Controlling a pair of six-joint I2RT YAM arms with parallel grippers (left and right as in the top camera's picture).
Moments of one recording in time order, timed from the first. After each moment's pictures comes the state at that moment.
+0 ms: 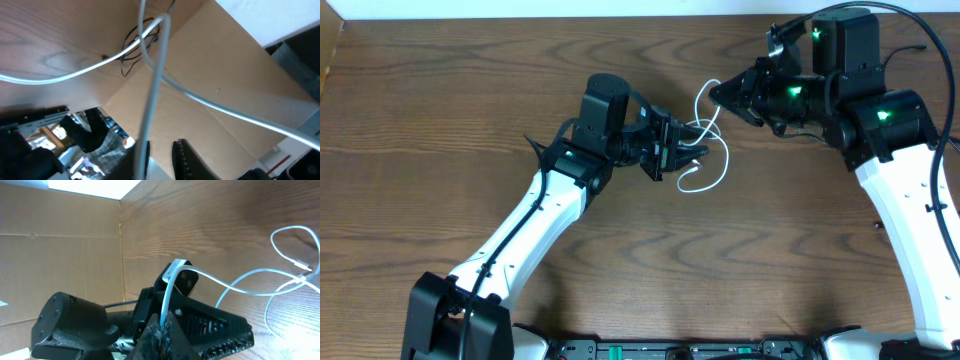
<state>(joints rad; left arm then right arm) -0.43 1.54 1.10 -0.10 0.87 -1.84 0.27 1.51 1.61 -0.82 -0.66 0.84</state>
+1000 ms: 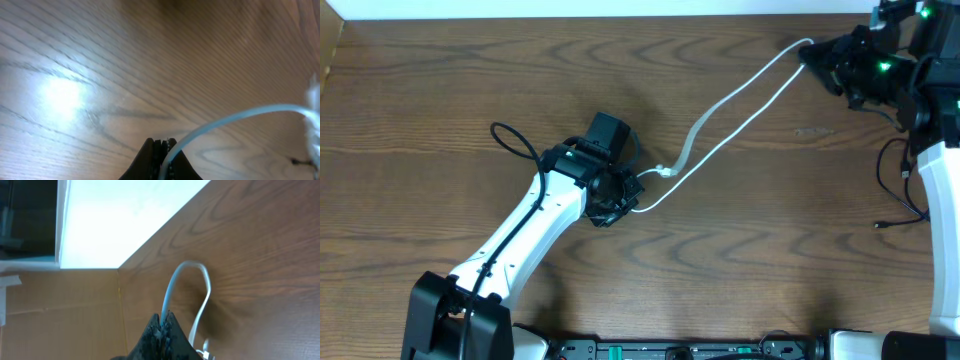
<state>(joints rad) -0.43 1.54 1.09 -0.90 0.25 -1.06 -0.06 1.51 1.61 -0.75 -0.65 0.84</state>
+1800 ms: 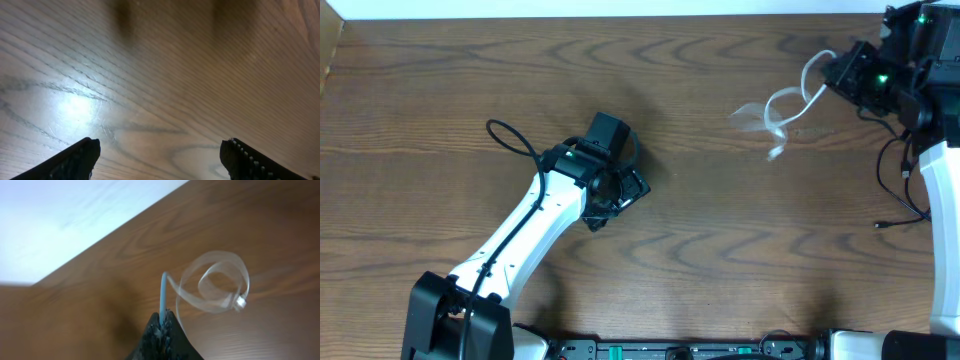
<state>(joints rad) -0.43 1.54 1.09 -0.90 0.17 -1.02 -0.08 1.51 1.61 -0.86 -0.31 0.52</state>
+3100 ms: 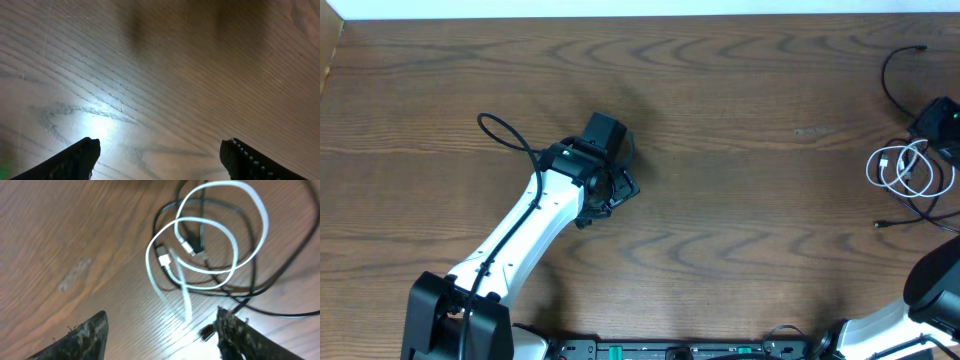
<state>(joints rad) -0.41 1.54 1.09 -0.93 0.03 -0.96 -0.48 1.80 1.61 -1.06 -0.07 0.28</state>
